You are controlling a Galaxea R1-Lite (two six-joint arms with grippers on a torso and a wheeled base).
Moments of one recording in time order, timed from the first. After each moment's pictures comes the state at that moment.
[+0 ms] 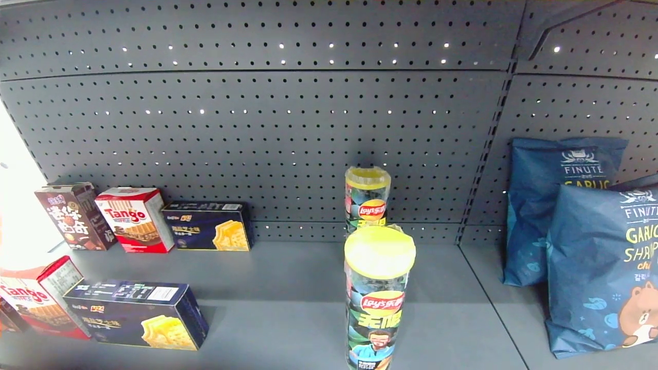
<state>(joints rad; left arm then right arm) 0.00 0.00 0.00 0.00 -0.07 0.01 0.00 0.00 0.00 0.00 0.08 -0.01</state>
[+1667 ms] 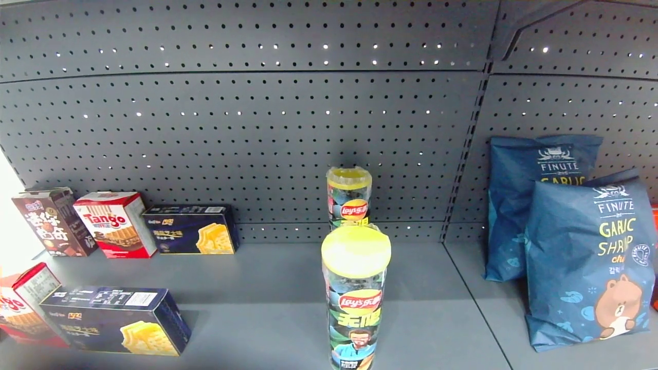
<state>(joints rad) 0.00 0.00 0.00 0.00 -0.07 0.01 0.00 0.00 0.00 0.00 0.08 -0.01</state>
